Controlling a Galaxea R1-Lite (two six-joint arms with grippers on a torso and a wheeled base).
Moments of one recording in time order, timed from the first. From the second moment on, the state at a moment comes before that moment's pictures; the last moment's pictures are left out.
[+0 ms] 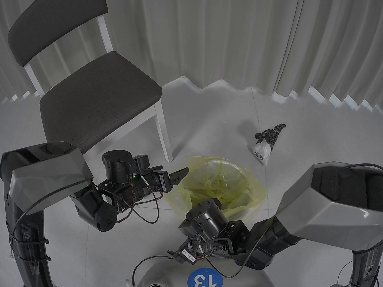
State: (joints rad) left arm -0.41 2.23 -0.81 -1.19 -0.25 -0.29; right arm 0.93 2.30 -1.01 -0.52 -0.05 -0.05
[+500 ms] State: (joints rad) left arm -0.43 2.24 -0.81 -1.19 -0.23 -0.28; right arm 1.01 2.31 -0.97 -0.54 -0.28 -0.04
